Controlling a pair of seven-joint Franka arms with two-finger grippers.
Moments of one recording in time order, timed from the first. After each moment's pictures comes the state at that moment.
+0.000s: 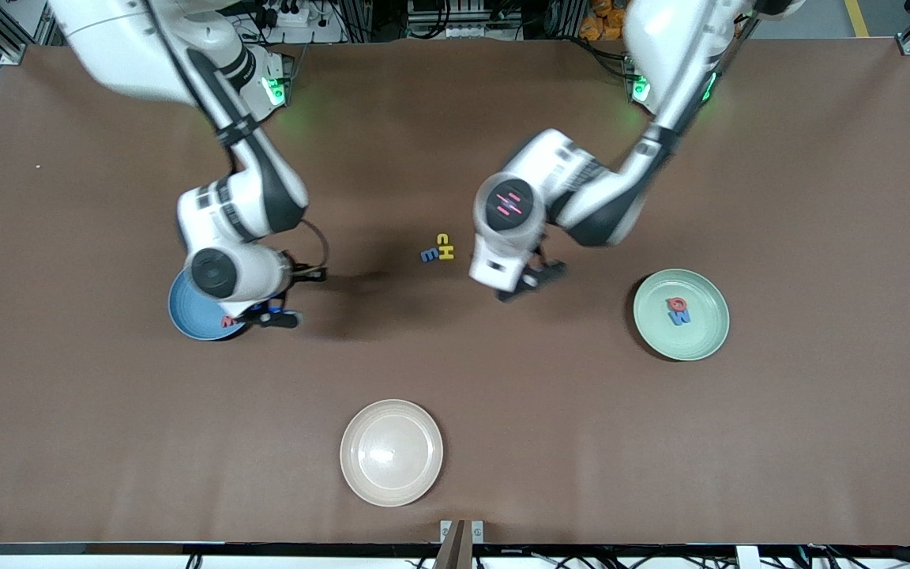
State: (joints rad) left arm -0.41 0.57 -0.24 -1.53 0.04 1.84 -1.02; right arm 0.30 0.44 0.13 -1.87 0.09 1.99 0.53
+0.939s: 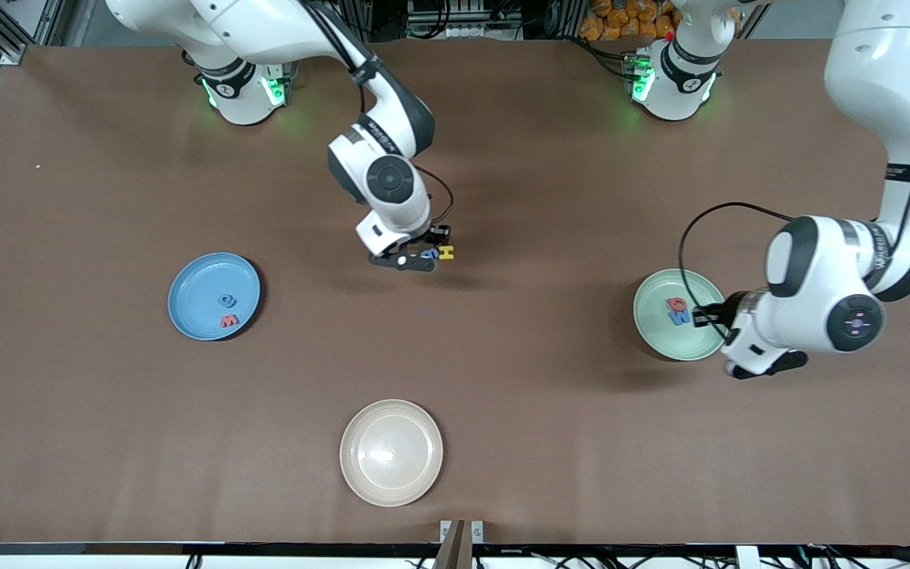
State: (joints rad) left arm 0.15 0.55 -0.24 -1.66 0.06 1.89 -0.30; right arm 0.69 0.54 0.12 -1.87 0.09 2.32 0.87
